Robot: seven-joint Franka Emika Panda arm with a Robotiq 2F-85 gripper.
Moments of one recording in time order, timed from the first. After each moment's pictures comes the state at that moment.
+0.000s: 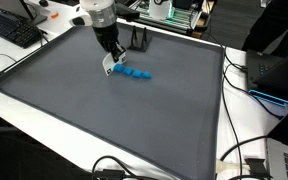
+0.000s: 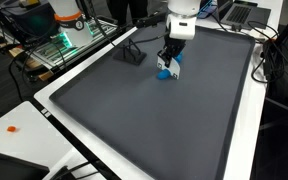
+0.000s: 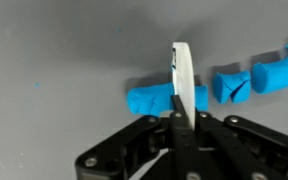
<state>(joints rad) 0.09 0.43 -0.04 -1.99 -0.01 2.32 0.30</state>
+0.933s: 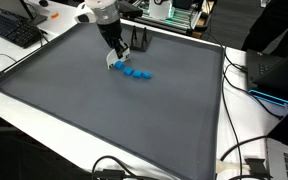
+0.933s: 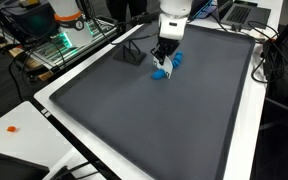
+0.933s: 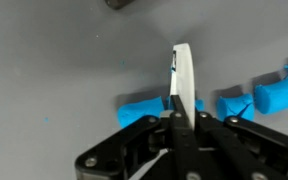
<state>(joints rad) 0.09 0.39 -0.04 -2.07 0.03 2.32 0.33</state>
